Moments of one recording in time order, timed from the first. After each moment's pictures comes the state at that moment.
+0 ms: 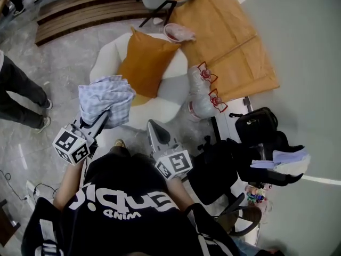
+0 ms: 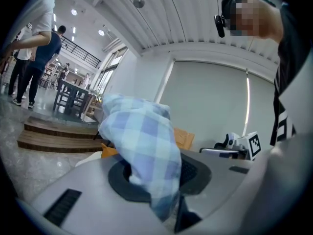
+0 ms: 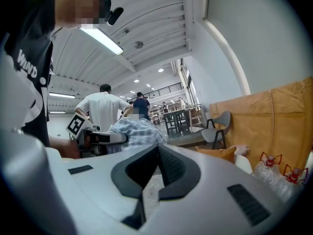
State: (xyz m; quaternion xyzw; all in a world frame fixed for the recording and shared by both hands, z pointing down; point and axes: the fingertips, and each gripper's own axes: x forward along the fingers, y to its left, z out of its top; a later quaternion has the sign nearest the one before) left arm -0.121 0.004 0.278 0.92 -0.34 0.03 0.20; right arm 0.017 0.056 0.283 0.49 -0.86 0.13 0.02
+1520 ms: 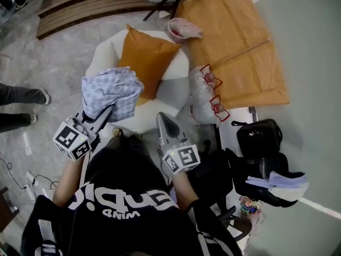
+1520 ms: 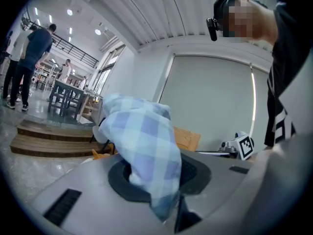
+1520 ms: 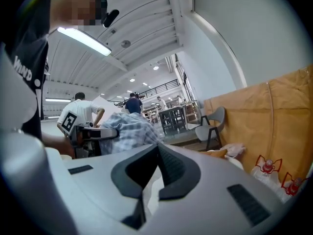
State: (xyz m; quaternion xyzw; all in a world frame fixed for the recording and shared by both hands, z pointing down) left arm -0.006 -0.108 0.276 0.92 -0.34 0.05 0.19; right arm 0.145 -0.069 0.313 0.49 -0.85 0.17 0.02
